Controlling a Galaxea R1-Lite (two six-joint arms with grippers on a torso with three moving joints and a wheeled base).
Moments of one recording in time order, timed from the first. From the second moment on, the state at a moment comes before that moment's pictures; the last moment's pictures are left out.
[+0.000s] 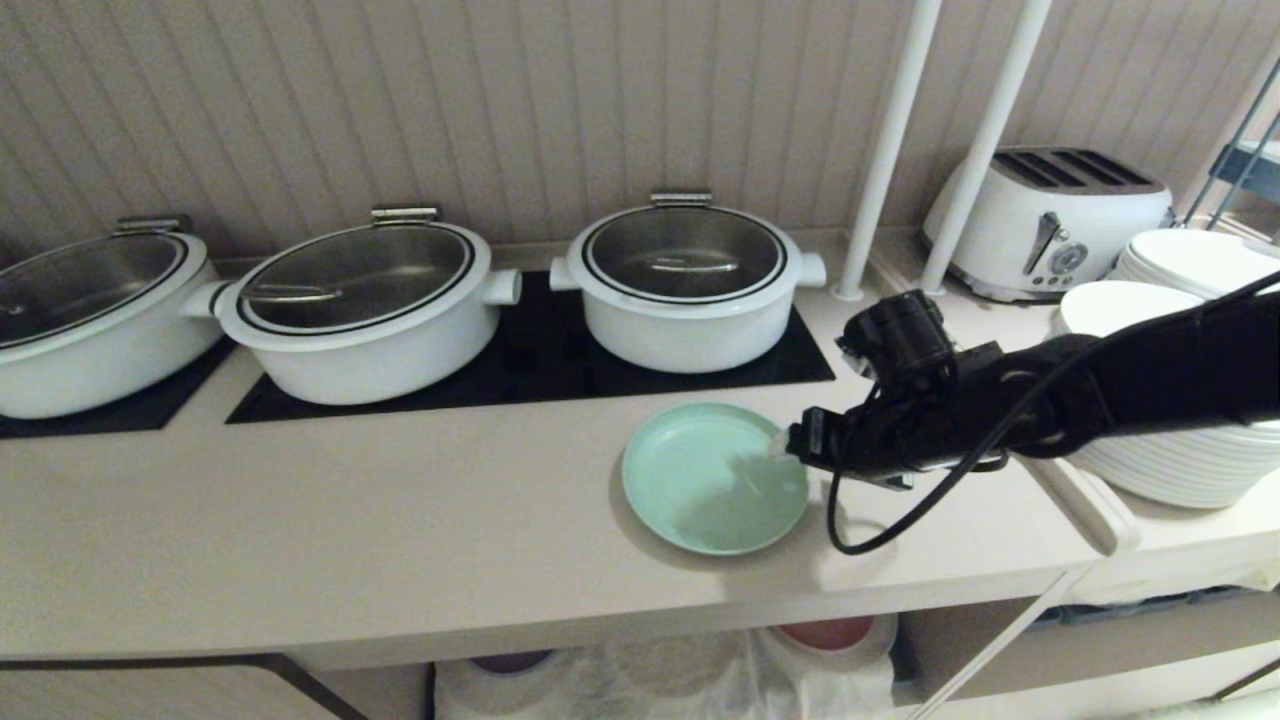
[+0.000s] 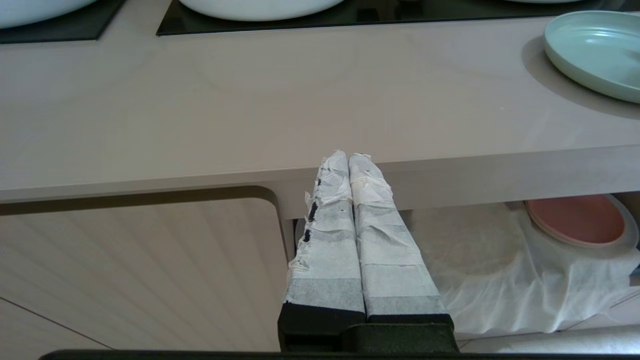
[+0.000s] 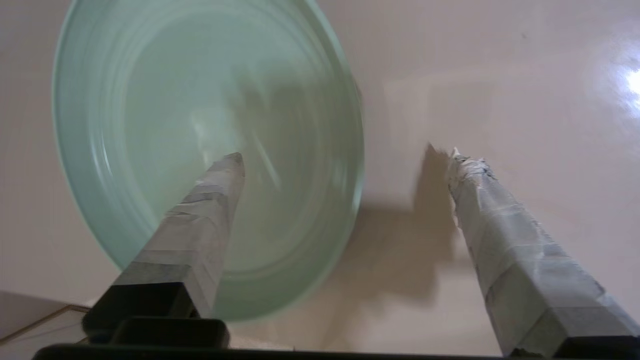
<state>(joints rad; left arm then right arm) 0.00 0.00 0.00 0.02 -0.01 -0.01 0.46 1.98 -1.28 0.10 0.03 0.55</state>
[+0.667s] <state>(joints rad) 0.00 0.00 0.00 0.02 -0.01 -0.01 0.47 1.85 -1.16 0.10 0.02 0.54</state>
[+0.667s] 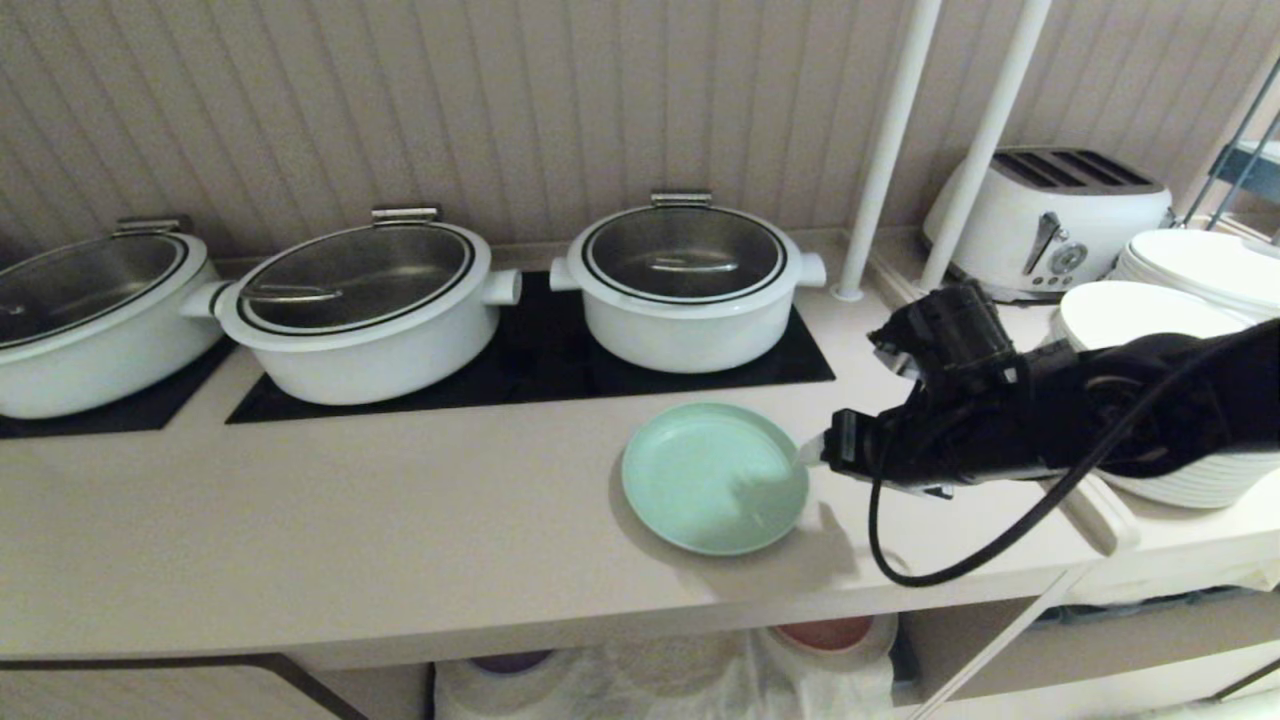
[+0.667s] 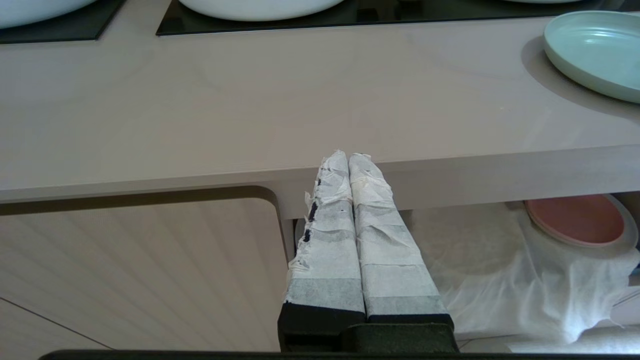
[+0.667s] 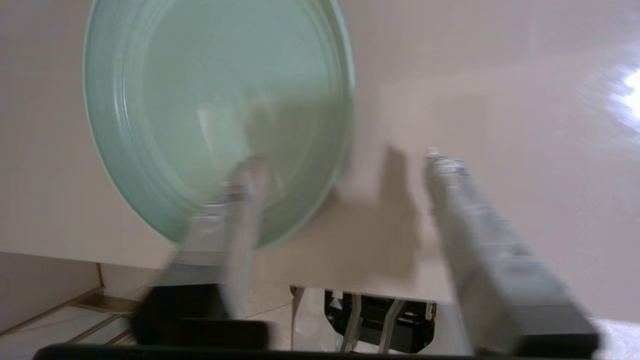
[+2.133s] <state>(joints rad) 0.00 0.00 0.00 0.02 -0.01 -0.01 0.04 1.11 -0.39 -0.19 -0.08 0.11</state>
